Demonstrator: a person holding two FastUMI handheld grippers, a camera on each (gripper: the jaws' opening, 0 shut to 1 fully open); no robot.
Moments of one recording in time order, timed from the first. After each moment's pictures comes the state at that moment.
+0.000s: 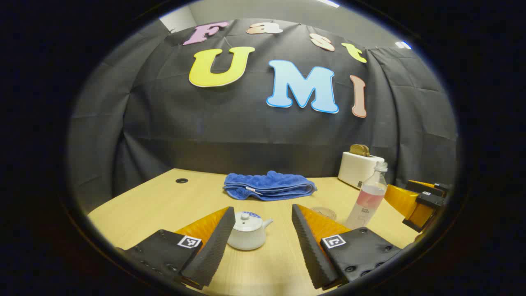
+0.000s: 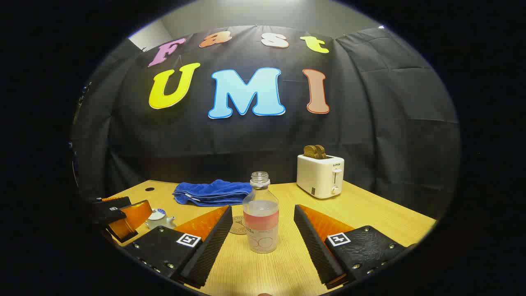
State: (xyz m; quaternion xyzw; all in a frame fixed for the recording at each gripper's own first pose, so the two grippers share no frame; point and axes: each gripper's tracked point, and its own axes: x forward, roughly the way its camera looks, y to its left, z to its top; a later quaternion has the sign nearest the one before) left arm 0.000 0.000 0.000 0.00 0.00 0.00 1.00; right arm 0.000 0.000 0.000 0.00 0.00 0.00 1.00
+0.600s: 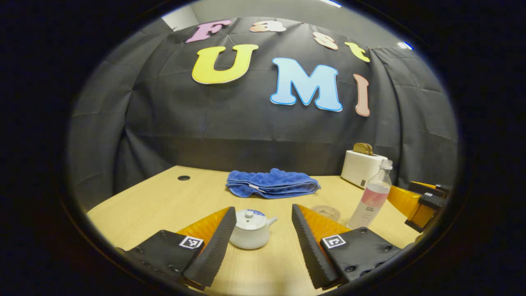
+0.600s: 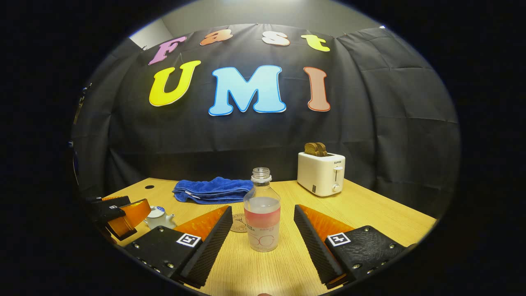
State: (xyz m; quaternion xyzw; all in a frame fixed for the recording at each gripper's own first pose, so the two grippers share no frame) left arm 0.005 0.008 -0.007 0.00 0.01 0.01 1.00; right arm 0.003 0.002 -0.005 0.00 0.01 0.00 1.00
